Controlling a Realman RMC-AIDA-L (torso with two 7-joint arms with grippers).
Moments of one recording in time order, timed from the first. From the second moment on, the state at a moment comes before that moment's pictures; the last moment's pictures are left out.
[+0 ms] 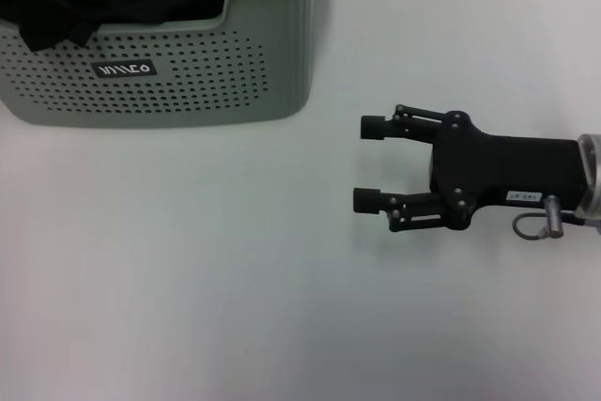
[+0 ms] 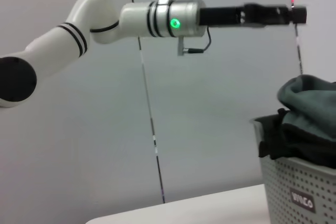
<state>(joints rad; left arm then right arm) -0.52 -1.99 0.60 1.51 2.00 1.37 -2.11 0.58 2.03 -1.23 -0.47 -1.38 -1.62 1.09</state>
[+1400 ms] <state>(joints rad) -0.69 -1.96 0.72 1.41 2.63 1.41 -2.39 0.56 2.02 -1.23 -0.47 -1.33 -1.59 1.08</state>
